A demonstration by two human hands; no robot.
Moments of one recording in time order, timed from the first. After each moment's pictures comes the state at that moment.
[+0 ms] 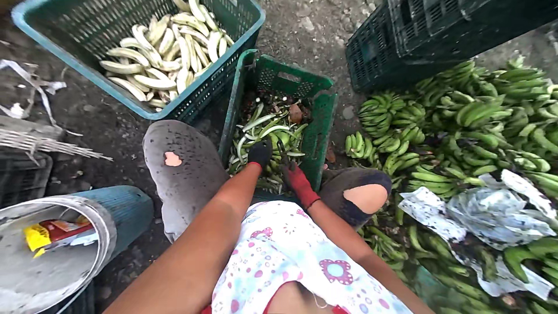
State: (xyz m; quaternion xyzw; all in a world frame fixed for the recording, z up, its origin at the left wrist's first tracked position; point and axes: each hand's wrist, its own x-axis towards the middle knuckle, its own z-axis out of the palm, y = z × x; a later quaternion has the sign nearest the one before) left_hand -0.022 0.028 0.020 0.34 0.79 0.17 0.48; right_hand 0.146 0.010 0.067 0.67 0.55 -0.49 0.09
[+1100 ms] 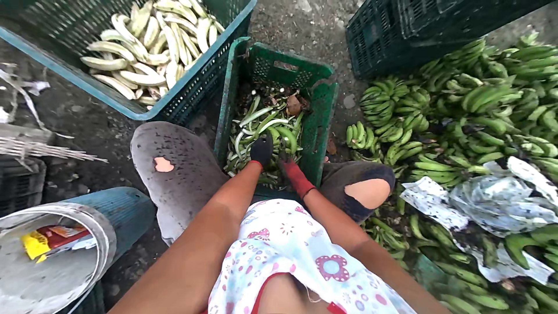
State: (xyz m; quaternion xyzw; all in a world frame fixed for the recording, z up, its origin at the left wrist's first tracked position) left_hand -0.010 0.032 0.022 0.29 0.78 0.20 0.51; right_hand 0.135 0.010 0.048 0.69 0.44 -0.58 0.04
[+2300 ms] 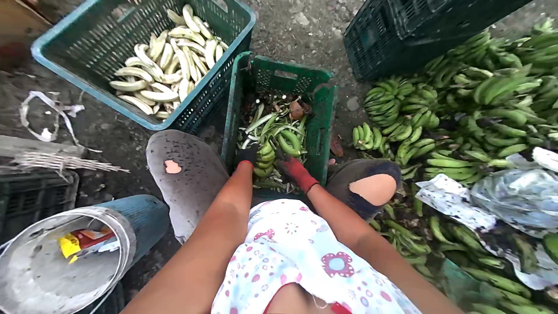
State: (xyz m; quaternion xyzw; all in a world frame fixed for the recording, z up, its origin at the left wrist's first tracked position) left_hand -0.060 0.008 0.011 0.16 0.85 0.13 0.48; right_hand 0.124 0.027 0.042 0.64 0.49 -0.59 0.07
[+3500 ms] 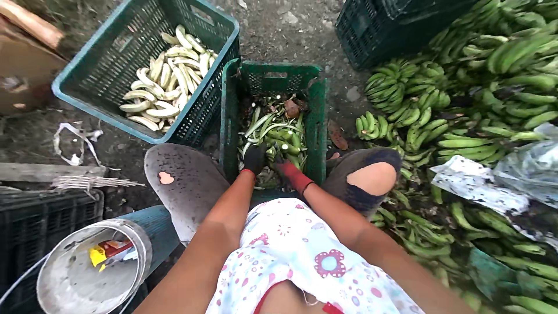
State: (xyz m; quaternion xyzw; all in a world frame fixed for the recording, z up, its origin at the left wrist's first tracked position) left_hand -0.041 -0.002 0.037 0.41 0.77 0.21 0.44; right_hand 0.117 0.008 0.024 0.64 0.40 -0.65 0.02
